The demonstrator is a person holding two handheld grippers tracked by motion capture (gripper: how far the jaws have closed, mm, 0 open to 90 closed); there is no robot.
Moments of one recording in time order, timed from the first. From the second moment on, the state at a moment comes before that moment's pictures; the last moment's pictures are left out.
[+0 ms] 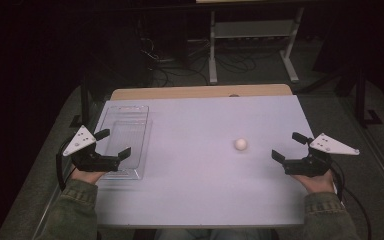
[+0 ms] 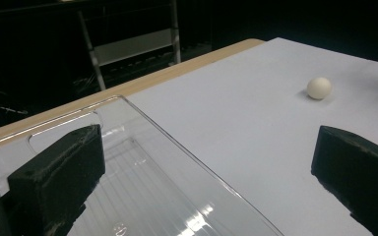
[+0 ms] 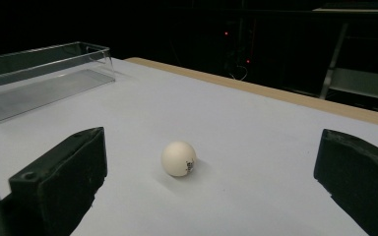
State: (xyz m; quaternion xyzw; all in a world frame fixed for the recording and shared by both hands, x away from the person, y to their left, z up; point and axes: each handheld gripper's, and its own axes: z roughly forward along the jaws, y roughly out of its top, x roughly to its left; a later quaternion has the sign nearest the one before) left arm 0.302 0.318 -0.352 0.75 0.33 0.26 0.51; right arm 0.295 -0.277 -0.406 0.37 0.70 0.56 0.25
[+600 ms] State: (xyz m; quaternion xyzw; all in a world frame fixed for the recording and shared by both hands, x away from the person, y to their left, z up) left arm 0.312 0.310 -0.338 0.76 0.32 0.25 0.51; right arm 0.296 -0.277 -0.407 0.37 0.70 0.56 0.24
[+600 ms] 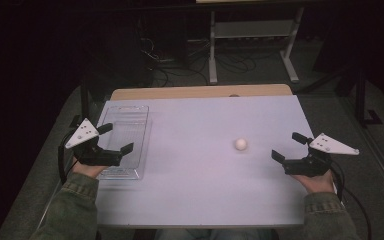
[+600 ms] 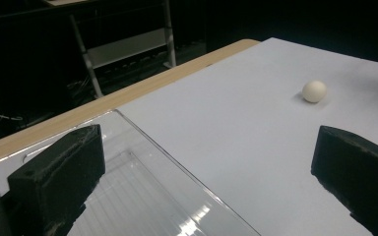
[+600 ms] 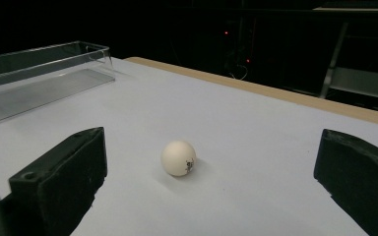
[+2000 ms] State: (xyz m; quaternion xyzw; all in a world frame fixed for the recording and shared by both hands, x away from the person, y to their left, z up) left arm 0.337 0.292 -0.311 0.79 0.29 0.23 0.49; right arm 0.296 -0.275 -0.408 0.37 0.70 0.56 0.24
